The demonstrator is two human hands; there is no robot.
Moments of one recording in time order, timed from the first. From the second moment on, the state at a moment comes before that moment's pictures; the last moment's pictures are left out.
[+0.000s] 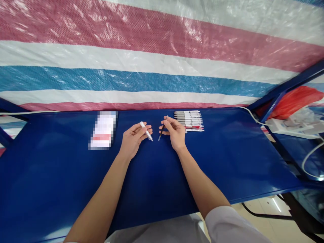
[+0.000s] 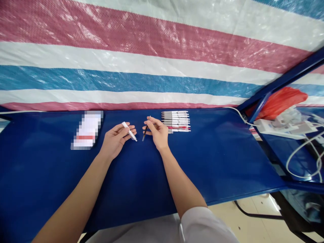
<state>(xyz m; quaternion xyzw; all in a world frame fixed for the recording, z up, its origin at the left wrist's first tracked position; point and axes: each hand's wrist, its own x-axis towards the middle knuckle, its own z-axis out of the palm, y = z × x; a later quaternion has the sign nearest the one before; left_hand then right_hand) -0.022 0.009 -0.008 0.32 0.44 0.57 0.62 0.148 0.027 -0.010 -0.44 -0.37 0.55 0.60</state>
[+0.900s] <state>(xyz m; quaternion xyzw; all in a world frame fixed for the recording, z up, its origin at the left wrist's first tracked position) -0.014 -0.005 -0.002 0.48 0.48 0.59 0.43 0.148 0.022 -0.013 -0.46 -0.39 0.51 0.61</state>
